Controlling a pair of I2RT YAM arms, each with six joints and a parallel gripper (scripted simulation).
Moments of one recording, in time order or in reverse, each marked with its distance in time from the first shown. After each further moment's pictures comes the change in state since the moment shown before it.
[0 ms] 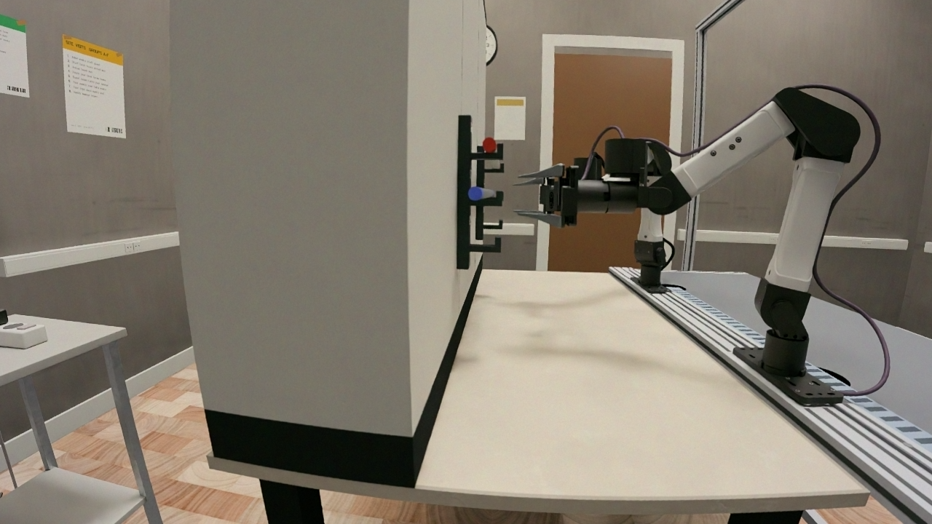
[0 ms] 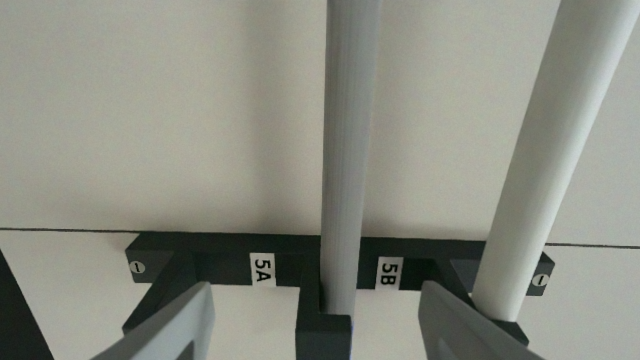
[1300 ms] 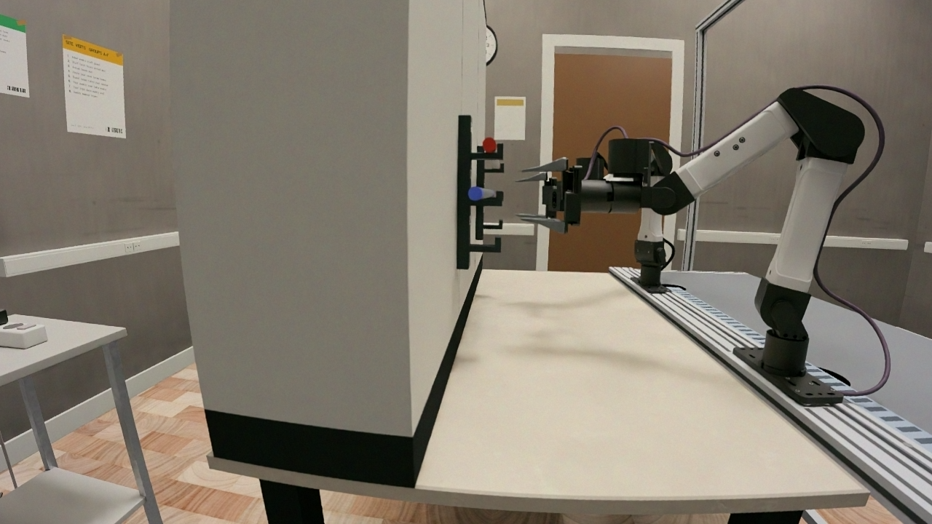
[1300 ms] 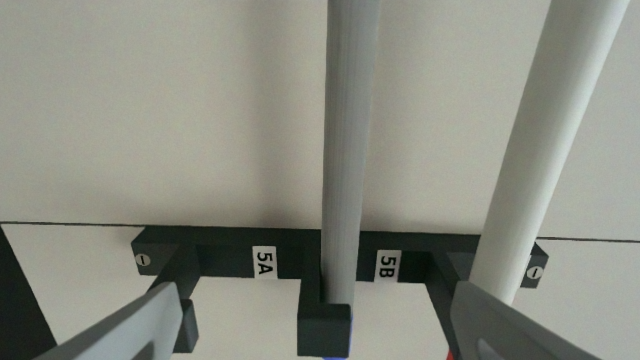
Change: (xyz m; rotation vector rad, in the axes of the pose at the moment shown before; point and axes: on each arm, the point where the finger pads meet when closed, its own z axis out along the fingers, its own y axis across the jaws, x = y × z) left arm 0.000 0.001 -0.006 -0.003 0.001 -0.001; right arm 0.000 0.000 -0.006 0.000 0.002 -0.001
